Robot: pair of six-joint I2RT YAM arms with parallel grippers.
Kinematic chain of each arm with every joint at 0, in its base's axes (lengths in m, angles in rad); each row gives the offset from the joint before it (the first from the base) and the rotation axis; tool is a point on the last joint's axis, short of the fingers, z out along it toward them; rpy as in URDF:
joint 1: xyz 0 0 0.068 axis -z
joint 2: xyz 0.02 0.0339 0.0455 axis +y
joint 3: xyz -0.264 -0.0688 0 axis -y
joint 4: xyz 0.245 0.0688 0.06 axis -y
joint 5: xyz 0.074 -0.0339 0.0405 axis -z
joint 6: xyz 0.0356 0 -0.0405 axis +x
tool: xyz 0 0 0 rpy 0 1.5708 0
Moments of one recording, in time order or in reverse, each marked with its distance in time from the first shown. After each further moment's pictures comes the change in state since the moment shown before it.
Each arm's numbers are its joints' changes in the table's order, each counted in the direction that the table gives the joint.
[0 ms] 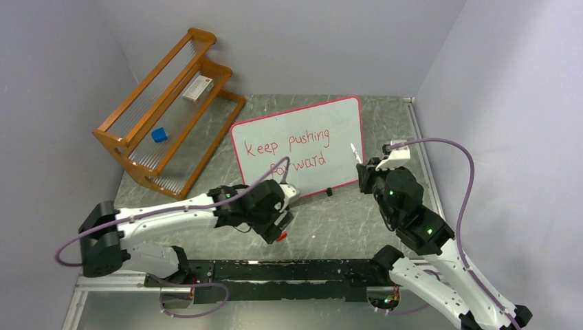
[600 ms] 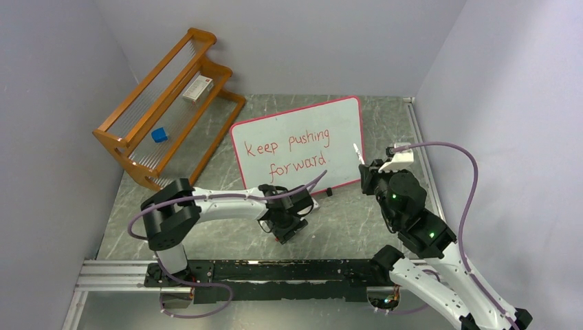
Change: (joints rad) left arm 0.042 0.472 0.164 -0.004 0.032 0.061; right arm 0.000 -0.036 -0.016 0.007 0.018 -0.004
